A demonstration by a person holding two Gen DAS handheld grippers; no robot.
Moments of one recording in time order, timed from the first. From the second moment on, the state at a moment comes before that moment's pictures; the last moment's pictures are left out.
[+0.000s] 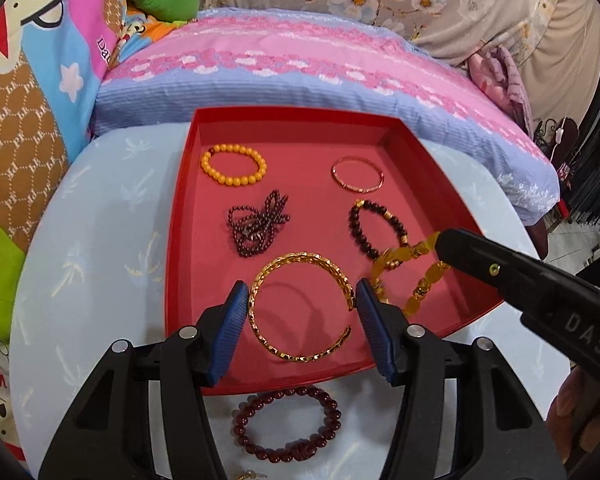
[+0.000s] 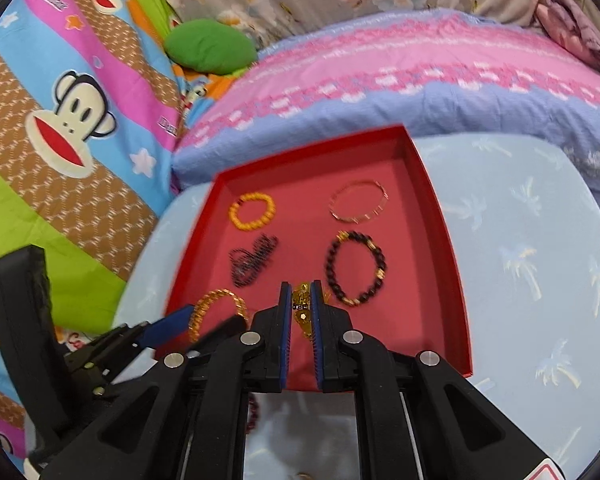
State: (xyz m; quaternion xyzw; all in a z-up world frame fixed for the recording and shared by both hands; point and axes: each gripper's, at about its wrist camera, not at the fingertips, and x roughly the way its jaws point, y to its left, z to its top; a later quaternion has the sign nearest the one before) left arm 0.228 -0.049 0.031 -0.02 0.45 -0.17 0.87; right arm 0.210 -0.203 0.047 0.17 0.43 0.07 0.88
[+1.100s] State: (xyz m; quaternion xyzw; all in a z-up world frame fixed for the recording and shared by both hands) left arm 0.203 -0.025 0.038 -0.04 0.43 -0.13 0.89; right arm 0.159 -0.212 0.044 0.14 0.42 0.02 0.90
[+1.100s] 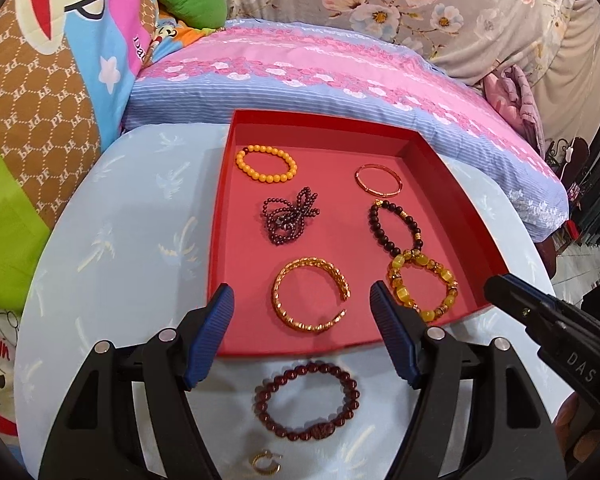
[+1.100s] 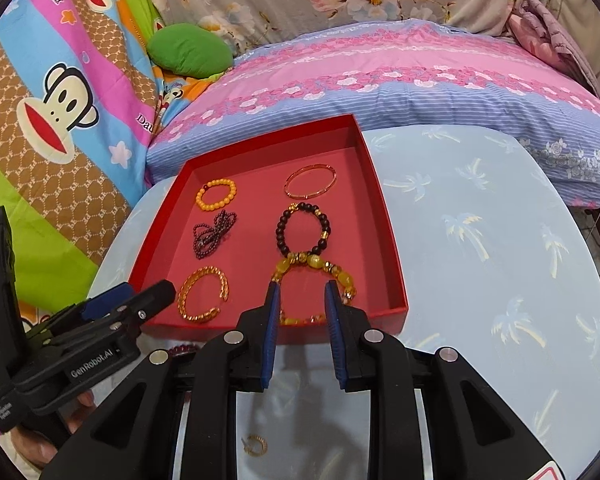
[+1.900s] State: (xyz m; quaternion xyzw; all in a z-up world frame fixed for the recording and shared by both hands) left arm 0.111 0.009 0.023 -0.04 0.45 -0.13 0.88; right arm 0.083 -0.190 0.023 0.14 0.45 0.03 0.88
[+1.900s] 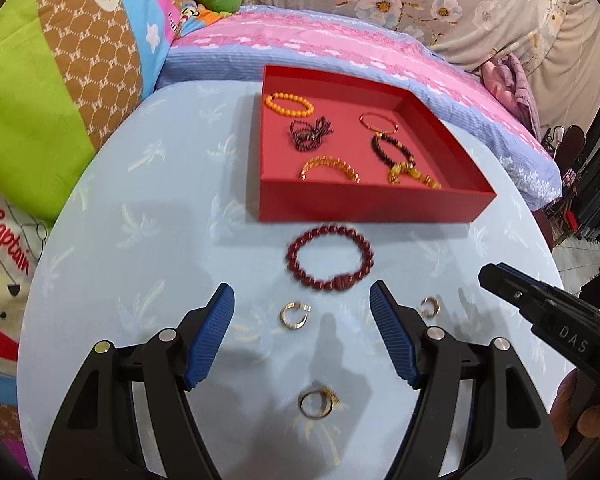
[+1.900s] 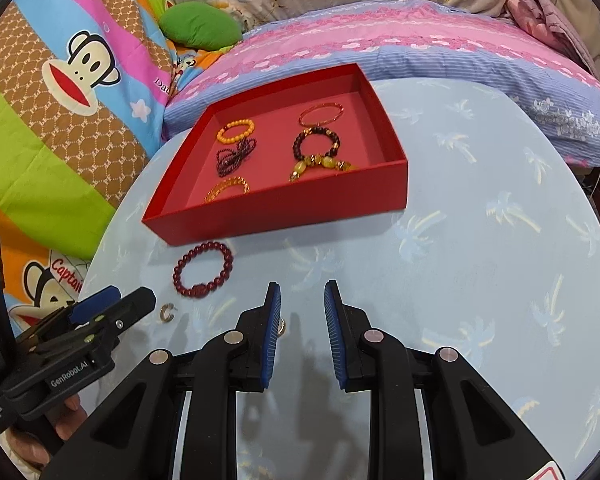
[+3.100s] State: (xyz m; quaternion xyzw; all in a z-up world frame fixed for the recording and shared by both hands) left arm 0.081 0.039 -0.007 -0.04 0.49 -0.10 0.87; right arm 0.150 -0.103 -0.008 0.06 0.48 0.10 0.87
